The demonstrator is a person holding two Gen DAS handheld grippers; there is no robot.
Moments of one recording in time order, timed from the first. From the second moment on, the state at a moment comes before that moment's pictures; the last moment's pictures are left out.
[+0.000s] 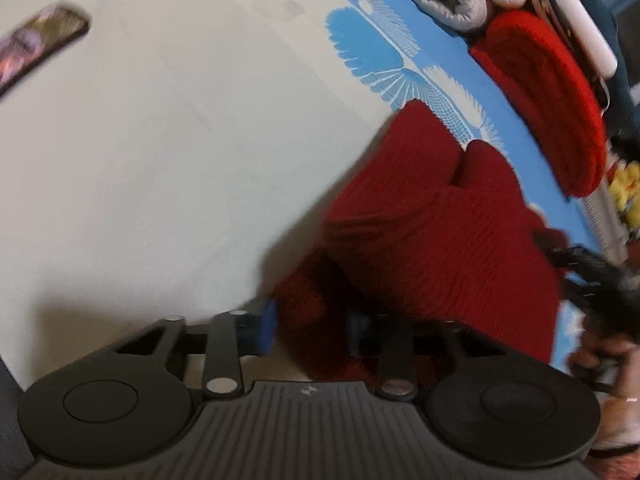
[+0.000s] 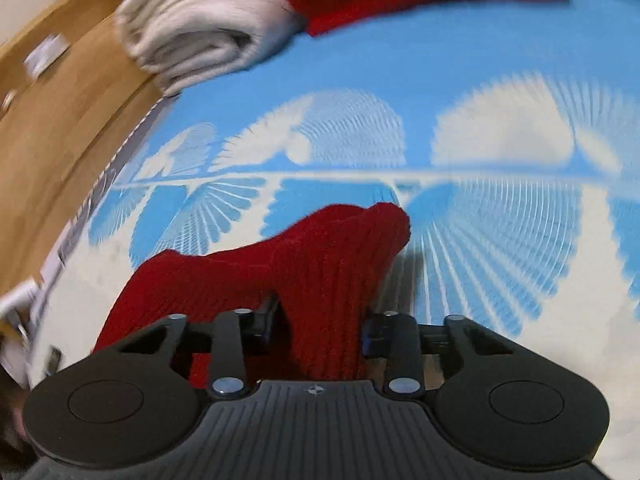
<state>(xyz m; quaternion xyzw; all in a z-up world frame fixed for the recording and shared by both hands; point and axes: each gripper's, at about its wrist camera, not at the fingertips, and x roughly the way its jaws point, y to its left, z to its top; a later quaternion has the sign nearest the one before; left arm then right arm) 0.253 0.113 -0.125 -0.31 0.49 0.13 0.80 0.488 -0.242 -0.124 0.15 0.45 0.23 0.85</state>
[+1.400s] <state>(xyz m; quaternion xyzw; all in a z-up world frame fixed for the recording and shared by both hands) 0.527 -0.089 -0.108 0.09 0.45 0.01 0.89 0.310 -0.358 -0.146 0.14 0.38 0.01 0.92</state>
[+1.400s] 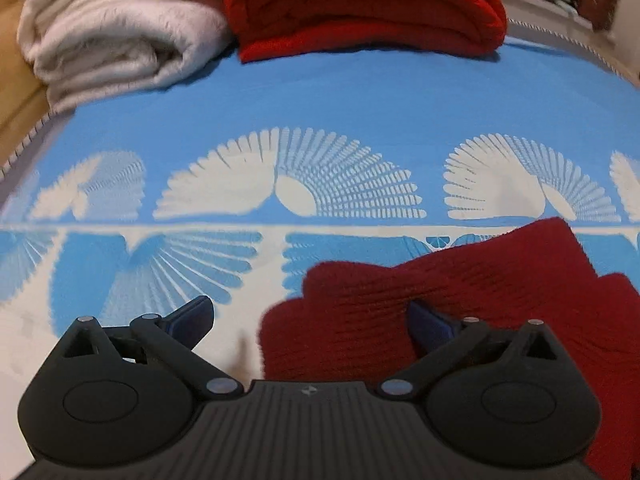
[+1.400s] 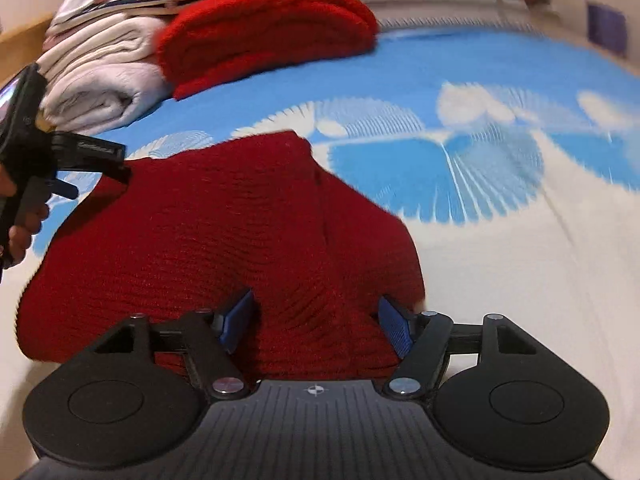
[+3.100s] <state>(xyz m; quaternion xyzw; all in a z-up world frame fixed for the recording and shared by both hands) 0.068 -0.027 -0.104 0.09 0.34 -0.05 0.94 0.011 -0.225 -0.114 -0.01 0.27 0.00 0.96</state>
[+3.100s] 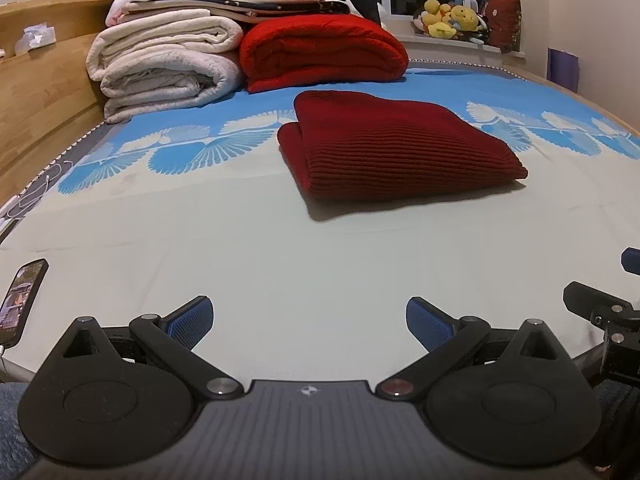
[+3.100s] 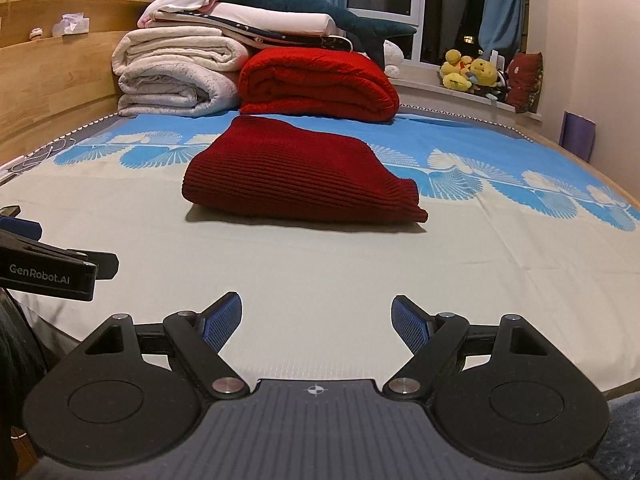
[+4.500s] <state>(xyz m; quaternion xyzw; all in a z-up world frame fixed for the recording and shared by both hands) 0.070 -0.035 -0.108 0.10 0.34 -0.04 0.93 0.014 -0.217 -0.116 -0.02 0.28 0.00 0.96</state>
